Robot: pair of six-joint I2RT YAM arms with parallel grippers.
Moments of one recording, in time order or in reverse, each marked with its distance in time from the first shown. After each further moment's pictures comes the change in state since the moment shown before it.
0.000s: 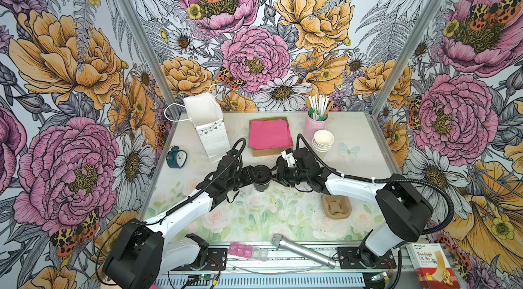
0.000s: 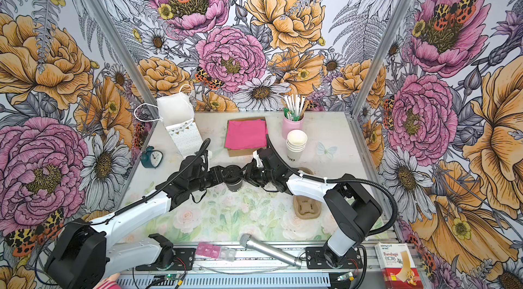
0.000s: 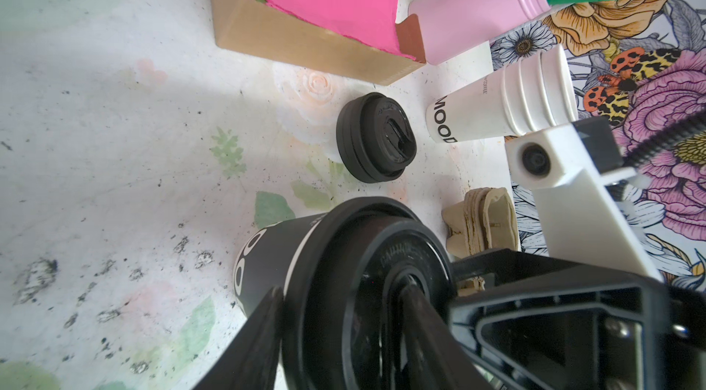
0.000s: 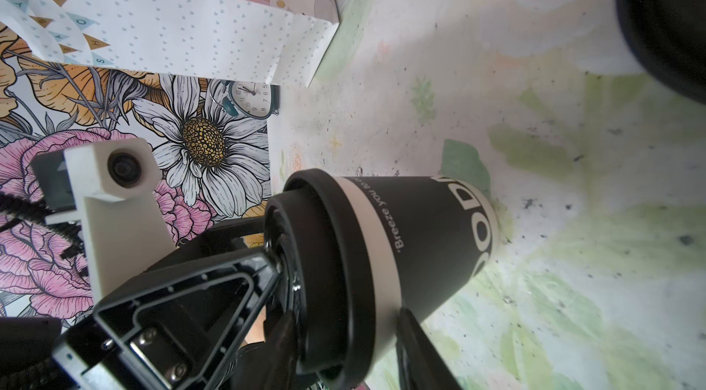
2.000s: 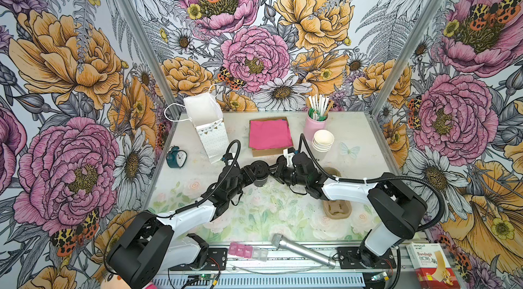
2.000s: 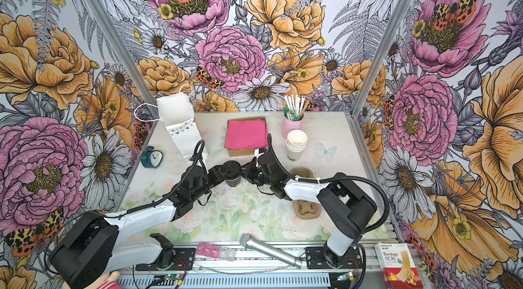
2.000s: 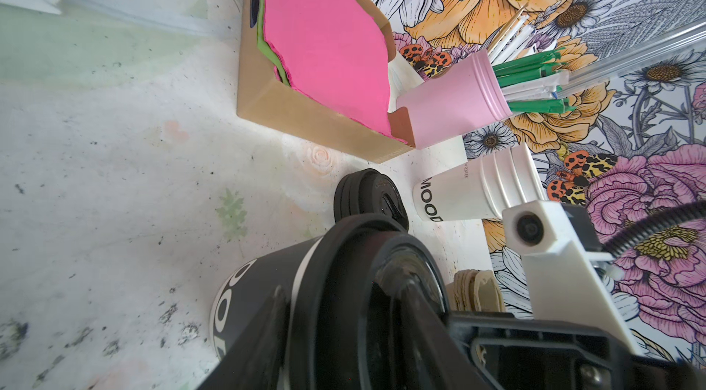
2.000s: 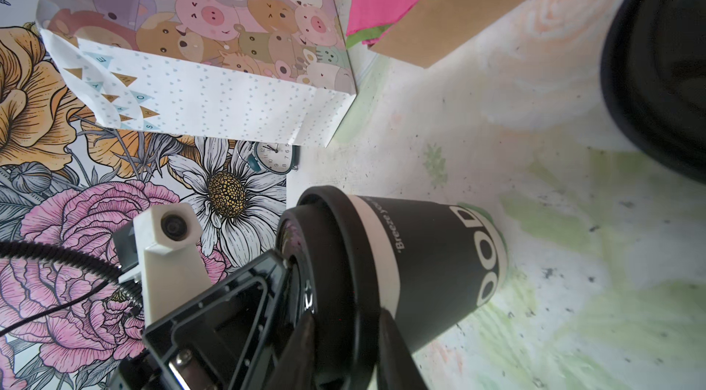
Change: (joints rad) left arm -0.071 0.066 -0.173 0.429 -0.227 -0.155; right arm 0.049 0.026 -0.068 0.227 0.195 0.082
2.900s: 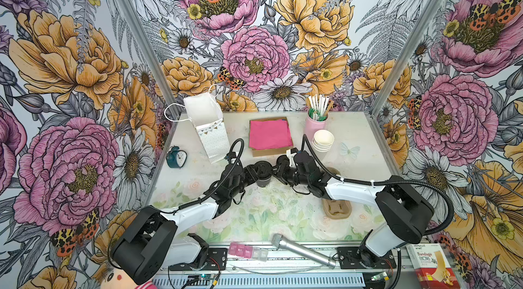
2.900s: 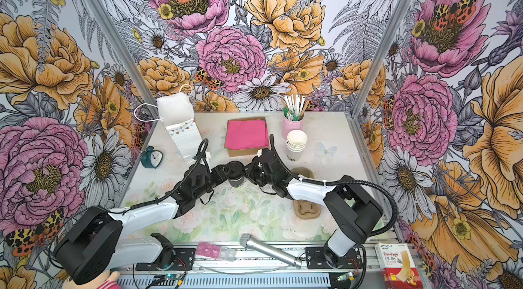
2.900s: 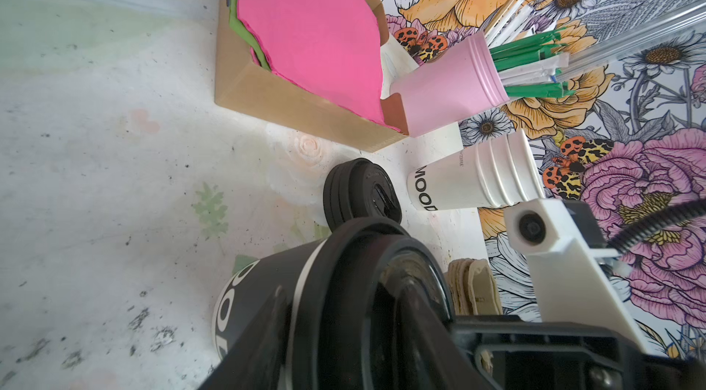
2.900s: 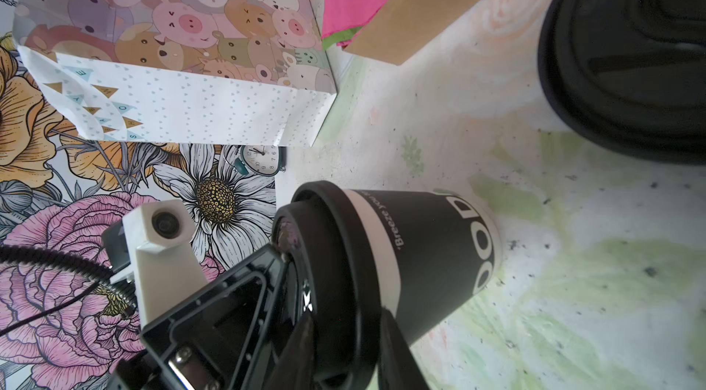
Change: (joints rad) left arm -0.006 0.042 0.035 -0.008 0.041 0.005; right arm -0.016 -0.045 -0.003 -0.080 0.003 0.031
